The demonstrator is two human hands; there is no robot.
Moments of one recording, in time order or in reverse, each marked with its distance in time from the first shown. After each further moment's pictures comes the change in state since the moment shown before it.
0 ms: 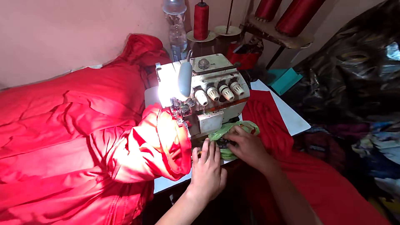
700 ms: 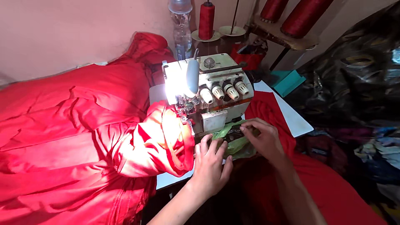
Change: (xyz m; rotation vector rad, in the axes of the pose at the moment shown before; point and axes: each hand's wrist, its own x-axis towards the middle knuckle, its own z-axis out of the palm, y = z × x) left_hand 0.012 -0.009 -0.010 -0.403 0.117 -0.037; right_hand 0.003 0.032 -0.003 0.192 0.531 -0.127
